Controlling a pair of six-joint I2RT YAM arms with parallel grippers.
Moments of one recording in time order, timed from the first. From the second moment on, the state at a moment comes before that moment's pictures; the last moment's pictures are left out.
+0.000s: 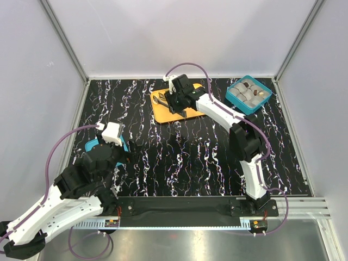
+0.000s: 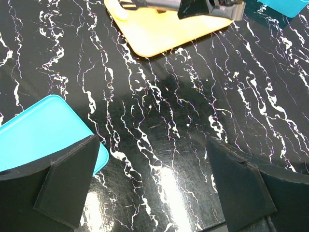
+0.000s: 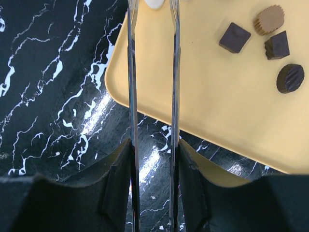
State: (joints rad) left arm -0.88 0.50 0.80 -0.70 -0.49 -0.34; right arm 0.64 2.14 1.91 -0.55 -0.05 0.06
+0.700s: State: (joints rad) left arm -0.88 0.50 0.80 -0.70 -0.49 -0.34; right arm 0.64 2.23 1.90 -0.54 -0.05 0.05
